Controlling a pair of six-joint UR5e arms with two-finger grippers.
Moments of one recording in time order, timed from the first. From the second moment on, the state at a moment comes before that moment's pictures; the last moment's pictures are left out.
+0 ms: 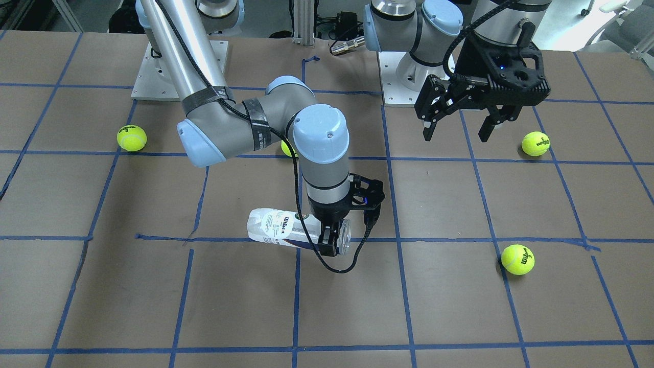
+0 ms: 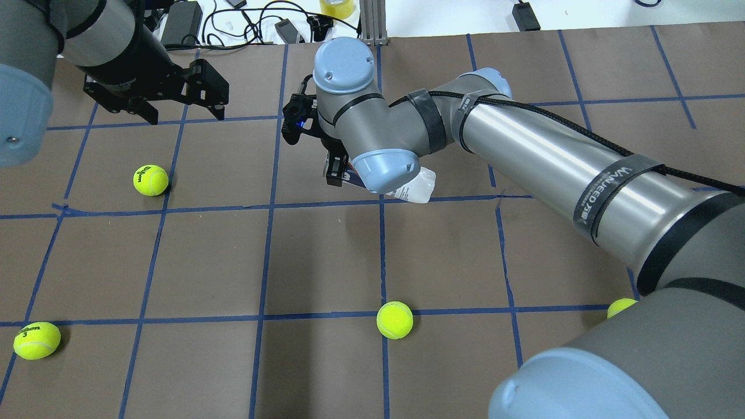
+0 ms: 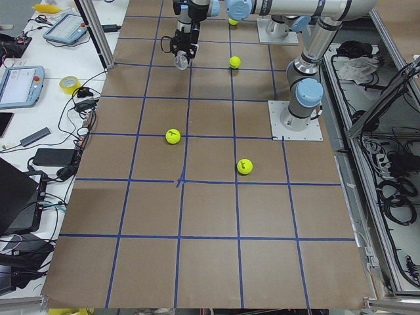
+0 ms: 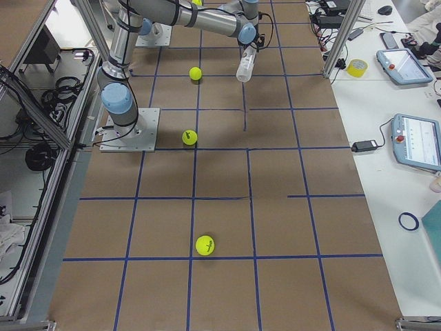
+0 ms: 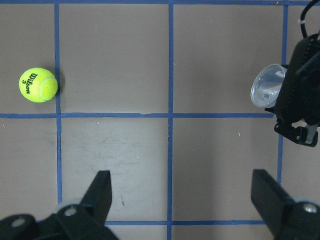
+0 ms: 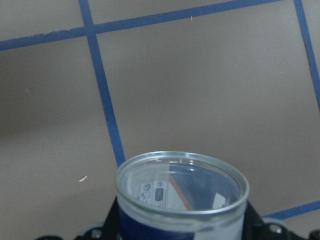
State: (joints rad) left arm -1.55 -1.51 -1.62 -1.39 1.56 -0.01; right arm 2.03 -1.01 1.49 -2.24 -1.51 -0.93
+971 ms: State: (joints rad) left arm -1.55 -1.51 -1.62 -1.39 1.56 -0.01; right arm 2.08 -0.97 1.50 -2.26 -1.48 -1.10
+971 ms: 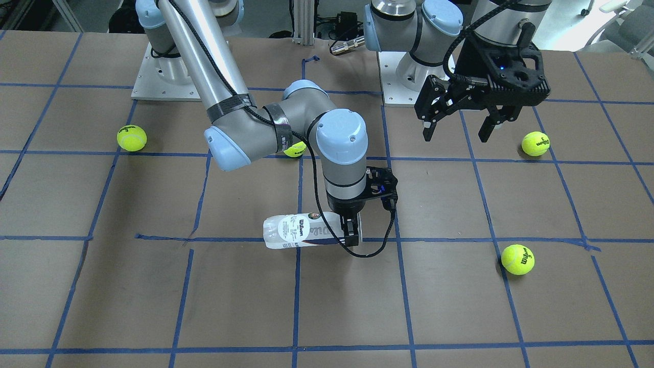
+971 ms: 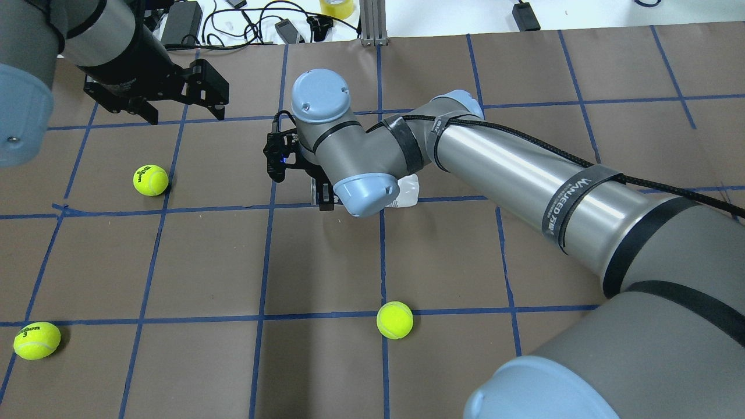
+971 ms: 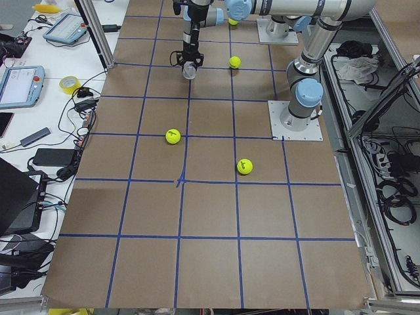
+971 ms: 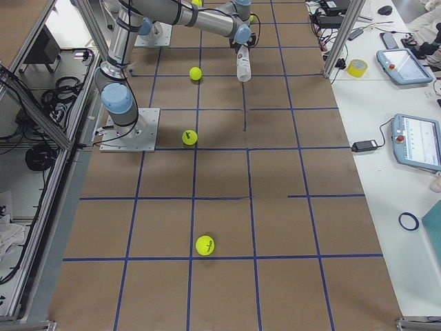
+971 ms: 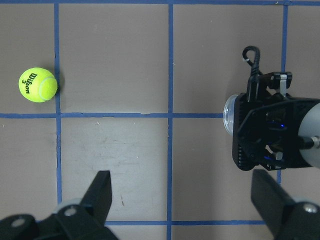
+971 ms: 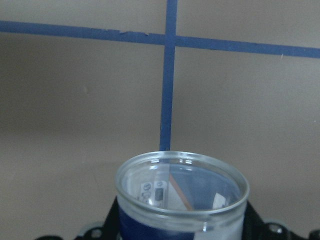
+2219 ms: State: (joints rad) left arm -1.55 -1.51 -1.62 -1.39 1.56 -0.01; right arm 1.86 -1.08 1.50 -2.29 -1.37 -0.99
